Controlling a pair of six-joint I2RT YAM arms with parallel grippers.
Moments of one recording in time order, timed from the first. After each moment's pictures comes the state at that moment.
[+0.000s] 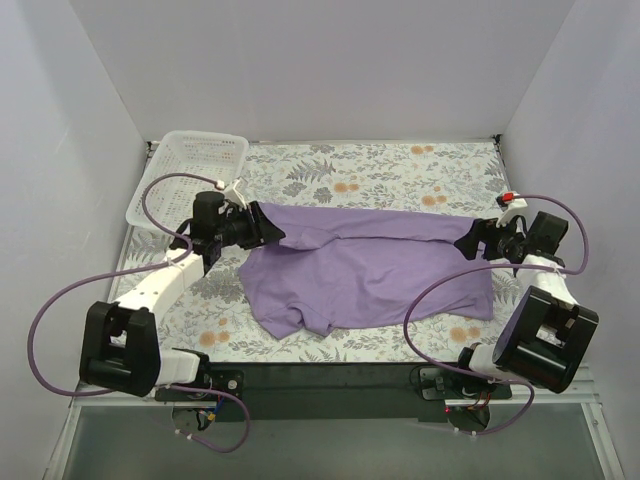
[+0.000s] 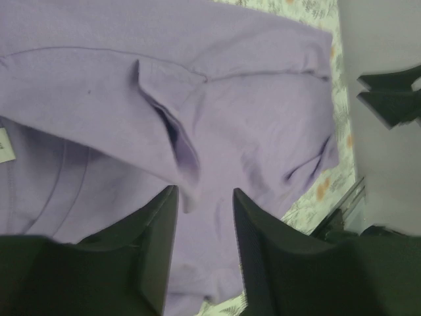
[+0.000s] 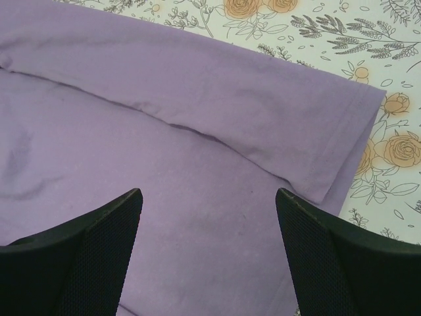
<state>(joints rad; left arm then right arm) -0.22 1.32 0.78 0.00 0.54 -0.58 -0.45 1.33 0.69 -0.12 -0.79 -0.32</state>
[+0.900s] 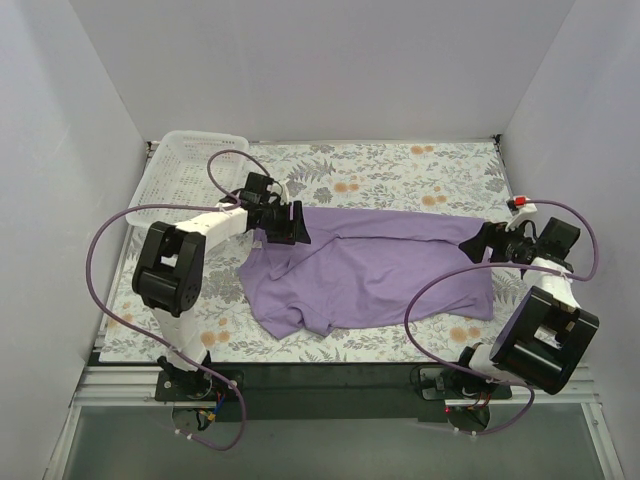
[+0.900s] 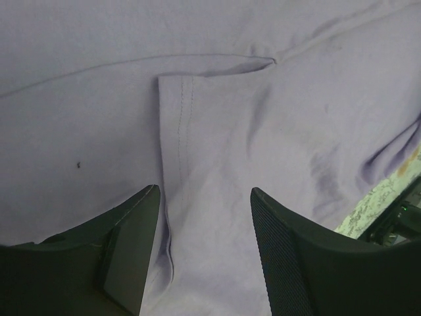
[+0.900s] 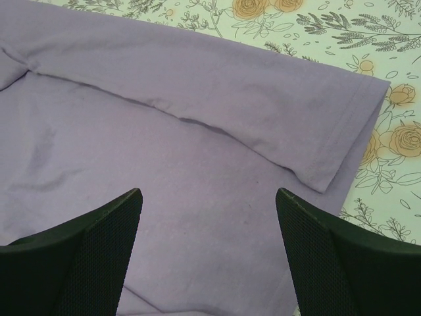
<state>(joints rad) -0.35 1.85 1.18 -0.30 0.51 -0.33 -0.54 1.32 0.69 -0.16 -0.91 -0.34</state>
